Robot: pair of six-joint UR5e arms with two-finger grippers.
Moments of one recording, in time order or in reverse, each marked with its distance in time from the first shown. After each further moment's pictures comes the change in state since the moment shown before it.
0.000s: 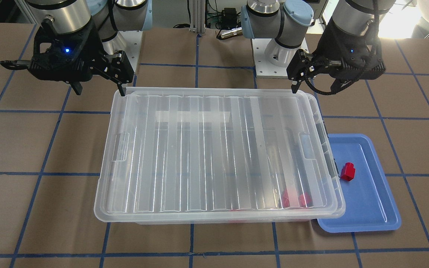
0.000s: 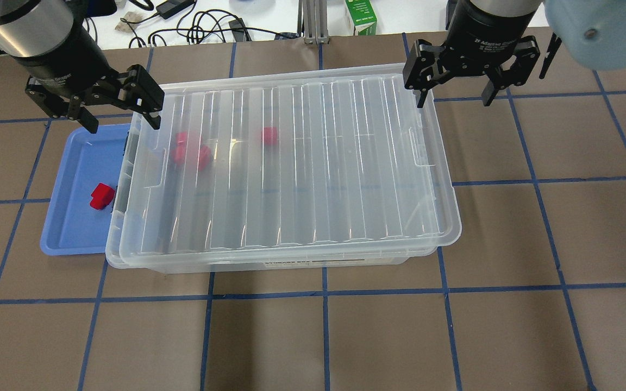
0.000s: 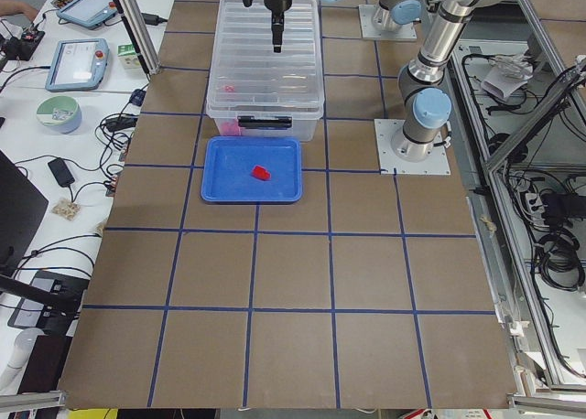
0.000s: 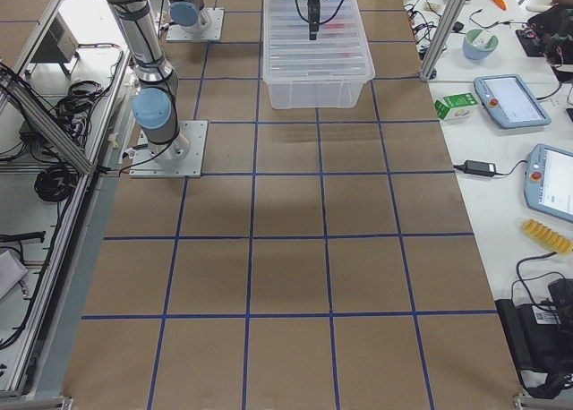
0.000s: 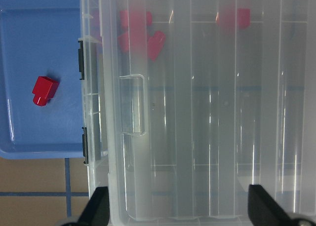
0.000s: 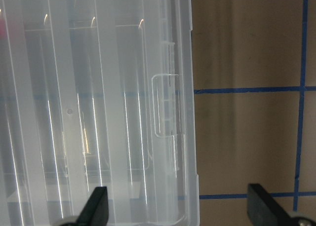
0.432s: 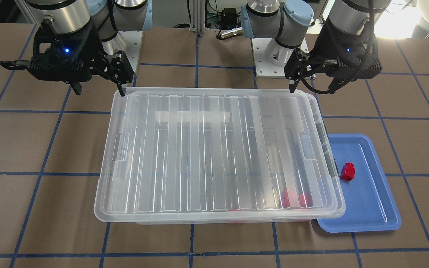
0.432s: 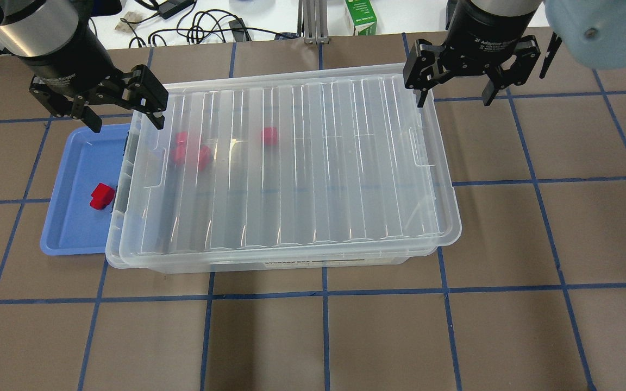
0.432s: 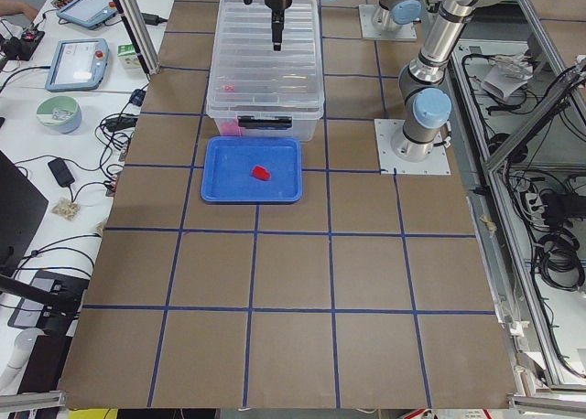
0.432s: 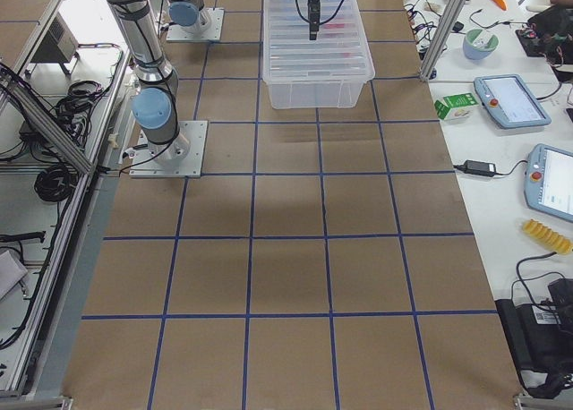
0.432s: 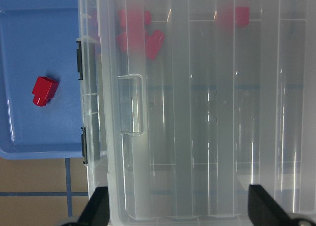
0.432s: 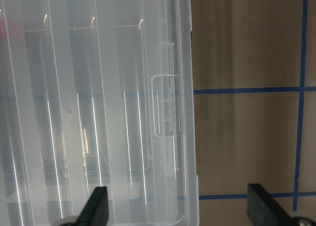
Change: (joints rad) left arm -0.008 0.001 0.001 0.004 0.001 0.000; right arm -0.003 0.001 -0.001 0.000 0.000 -0.003
